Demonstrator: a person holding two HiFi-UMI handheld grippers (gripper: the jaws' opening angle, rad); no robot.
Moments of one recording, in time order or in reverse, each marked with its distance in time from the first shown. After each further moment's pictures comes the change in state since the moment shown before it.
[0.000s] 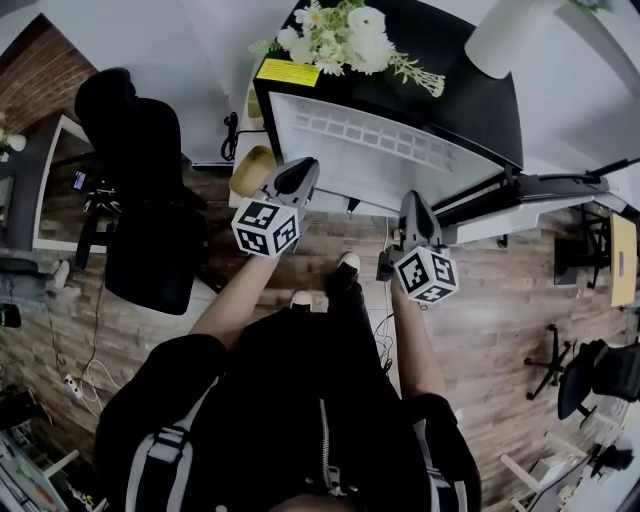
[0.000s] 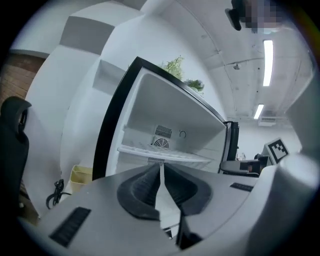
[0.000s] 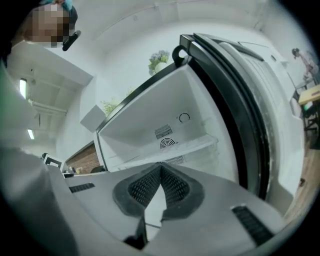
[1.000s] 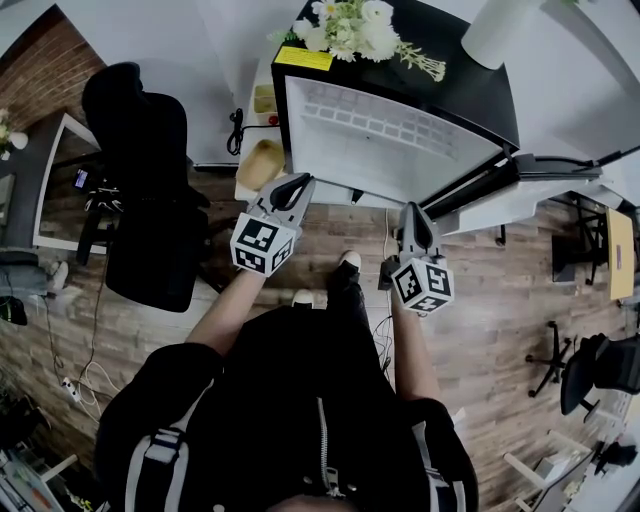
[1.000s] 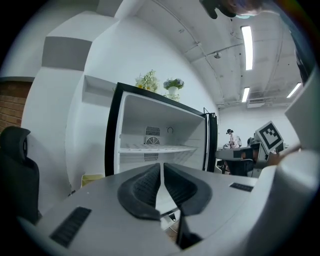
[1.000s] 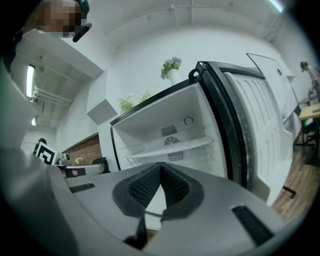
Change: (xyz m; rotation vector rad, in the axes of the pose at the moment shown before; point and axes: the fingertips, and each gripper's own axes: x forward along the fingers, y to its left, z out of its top) left arm -0.065 -0.028 -0.006 0.197 0.039 -0.048; right arm -0.051 0.023 -0.018 -0.117 0.007 -0.020
